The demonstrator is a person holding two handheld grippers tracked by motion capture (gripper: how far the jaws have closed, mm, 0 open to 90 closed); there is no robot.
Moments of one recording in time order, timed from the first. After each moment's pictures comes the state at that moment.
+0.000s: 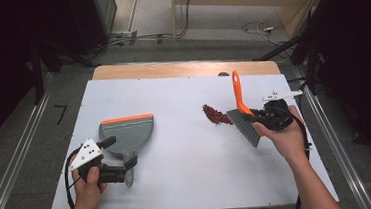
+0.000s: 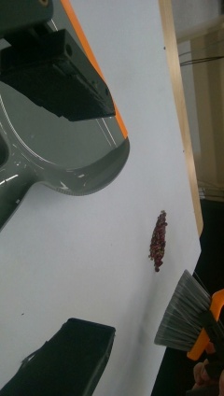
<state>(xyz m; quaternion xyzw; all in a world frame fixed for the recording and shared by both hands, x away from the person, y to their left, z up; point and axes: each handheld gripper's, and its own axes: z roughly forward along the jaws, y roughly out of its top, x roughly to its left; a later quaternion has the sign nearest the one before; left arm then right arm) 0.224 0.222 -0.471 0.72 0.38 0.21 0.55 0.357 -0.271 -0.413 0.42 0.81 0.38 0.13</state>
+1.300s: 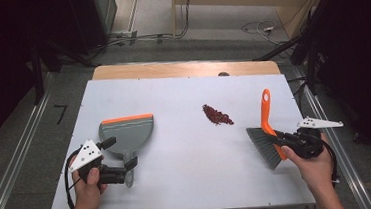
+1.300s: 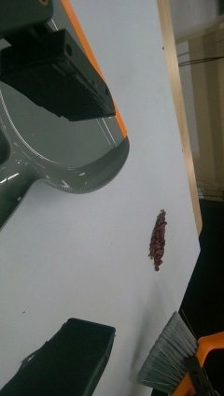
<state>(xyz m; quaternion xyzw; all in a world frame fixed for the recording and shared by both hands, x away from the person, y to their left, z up) 0.221 0.221 -0.471 0.72 0.37 0.21 0.55 0.292 -0.342 -0.440 0.45 0.77 0.44 0.10</state>
